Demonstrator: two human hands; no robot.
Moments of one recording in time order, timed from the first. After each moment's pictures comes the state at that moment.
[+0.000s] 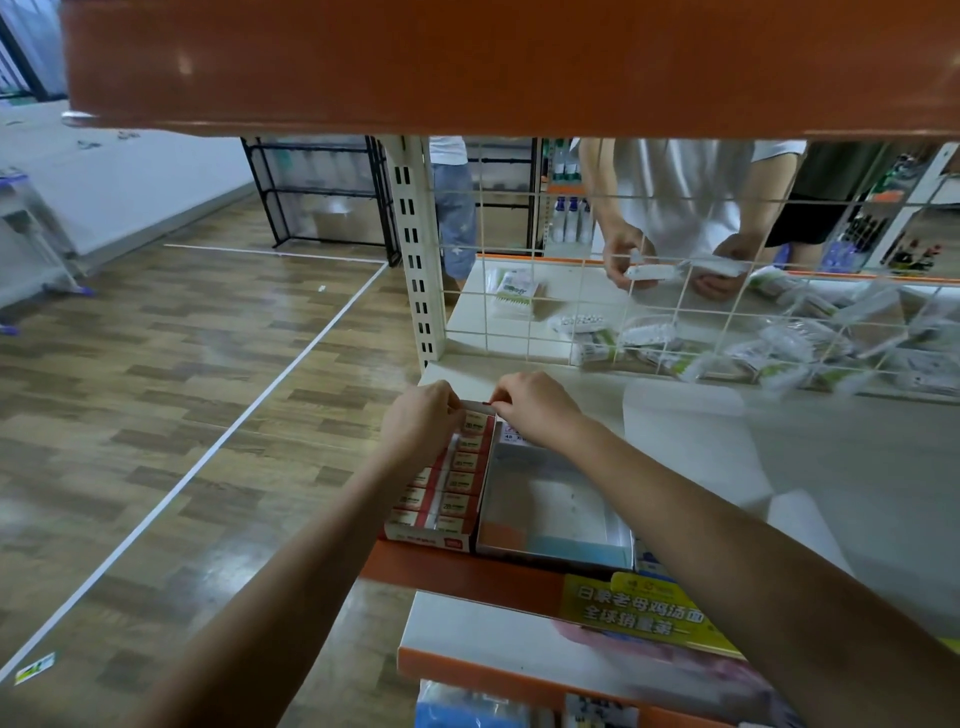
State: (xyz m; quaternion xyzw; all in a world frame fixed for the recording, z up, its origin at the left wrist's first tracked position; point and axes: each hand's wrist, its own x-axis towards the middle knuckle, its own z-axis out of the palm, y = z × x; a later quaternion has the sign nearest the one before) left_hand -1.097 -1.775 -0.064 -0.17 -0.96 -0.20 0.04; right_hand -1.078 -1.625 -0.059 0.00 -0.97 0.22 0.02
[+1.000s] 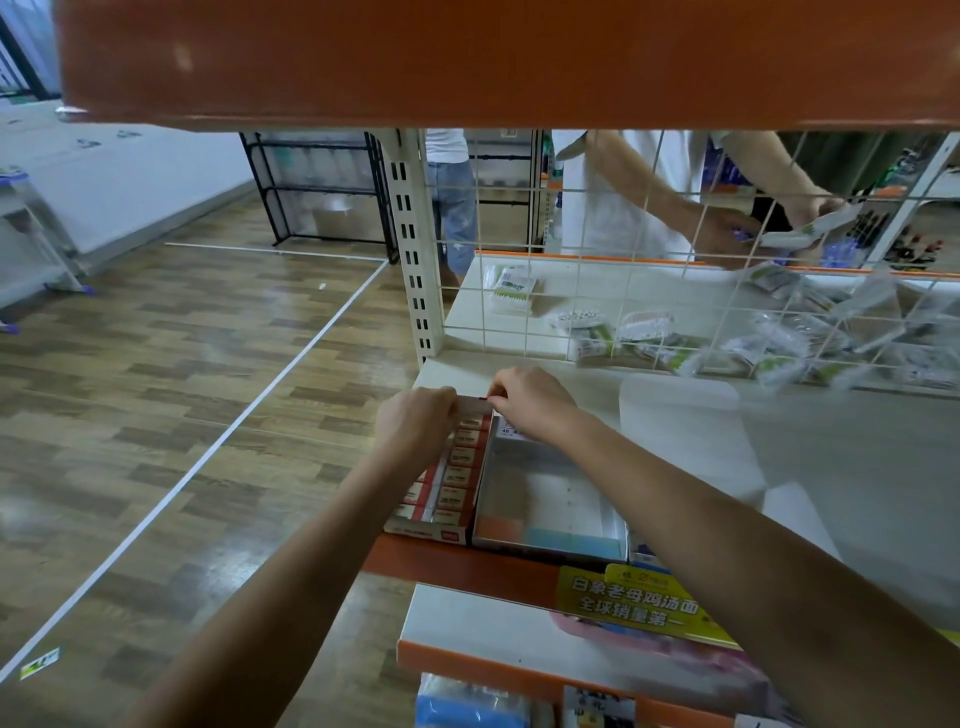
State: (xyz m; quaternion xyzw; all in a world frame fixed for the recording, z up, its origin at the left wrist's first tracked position) left_hand -1.093 -1.776 -0.065 -0.18 -0.98 -0.04 0.07; right_hand -1.076 -1.624 -0.056 0.00 -0.98 0.22 0.01
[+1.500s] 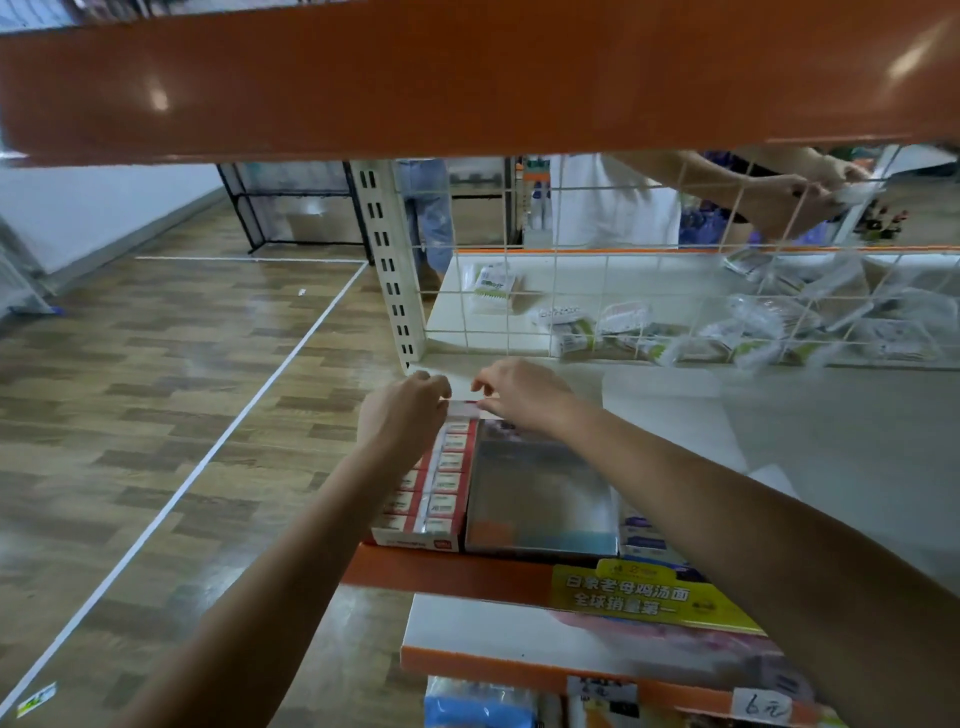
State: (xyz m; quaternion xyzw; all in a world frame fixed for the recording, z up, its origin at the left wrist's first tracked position) left_hand -1.089 -1.775 -0.043 -0.26 -0.96 -0.07 0.10; right_hand -1.077 -1.611 -0.046 0.07 -0.99 0.13 0.02
